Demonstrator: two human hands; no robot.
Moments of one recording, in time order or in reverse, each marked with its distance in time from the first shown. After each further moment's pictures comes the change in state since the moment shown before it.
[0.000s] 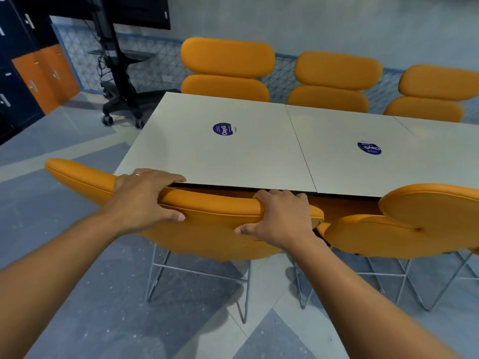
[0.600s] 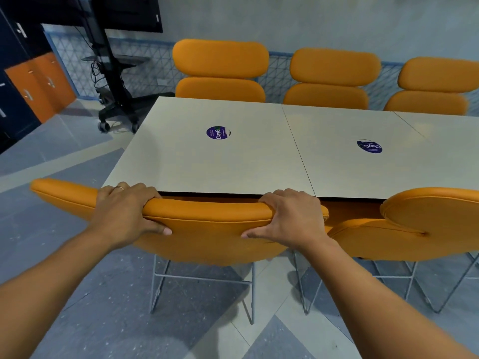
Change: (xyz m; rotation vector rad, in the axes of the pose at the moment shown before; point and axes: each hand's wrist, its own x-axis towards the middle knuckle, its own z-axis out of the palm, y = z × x) left_hand 0.029 -0.010 0.020 0.075 0.037 -0.050; right_hand 0.029 0.054 0.006 -0.058 0.163 -0.122
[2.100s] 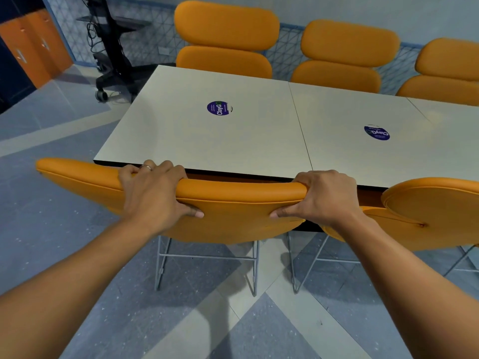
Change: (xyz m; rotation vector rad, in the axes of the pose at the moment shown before) left_hand -0.003 0.072 0.028 0.113 0.137 -0.038; right_hand -0.007 0.059 -0.012 0.014 -0.138 0.130
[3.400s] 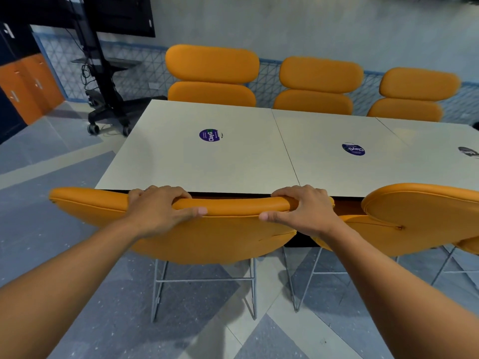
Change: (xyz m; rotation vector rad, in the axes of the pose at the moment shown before) left_hand 0.004 -0.017 -0.029 -0.264 -0.301 -0.014; right_hand -0.021 -0.016 -0.006 0.298 -0.006 0.043
